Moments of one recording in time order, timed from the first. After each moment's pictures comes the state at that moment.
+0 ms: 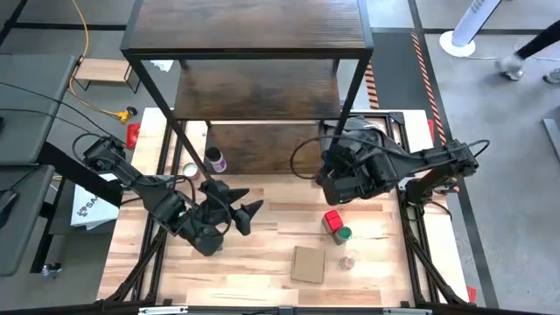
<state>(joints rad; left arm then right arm) -0.62 1.45 1.33 -0.65 -1.08 -1.23 0.28 1.58 1.67 -1.46 0.93 0.78</state>
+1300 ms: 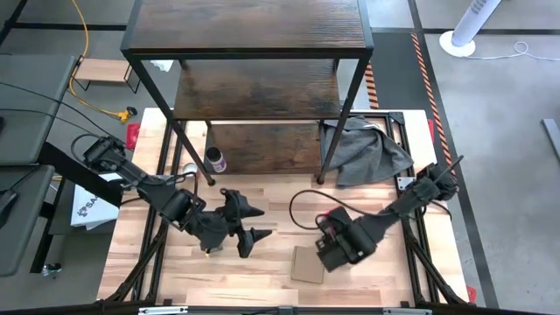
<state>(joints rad) -0.57 1.45 1.26 -0.39 -0.62 -0.84 0.58 1.87 1.67 -1.48 0.18 1.65</state>
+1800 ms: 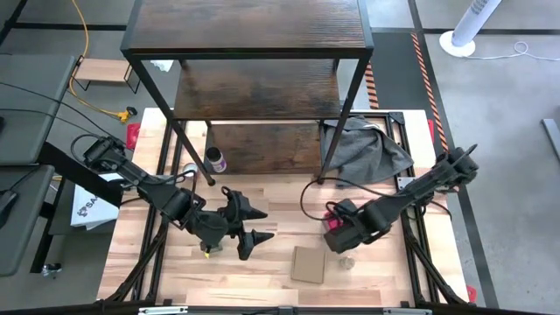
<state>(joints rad) -0.56 1.45 1.26 -0.34 -0.59 -0.81 0.54 1.61 1.31 -1.17 0.08 1.60</state>
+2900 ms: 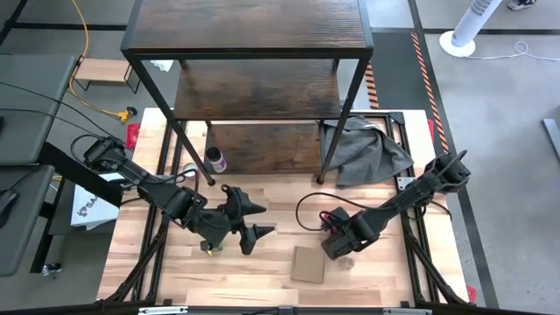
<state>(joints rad) -0.55 1.45 1.26 -0.39 -0.63 -0.83 0.56 1.72 1.21 -1.02 0.08 1.49</state>
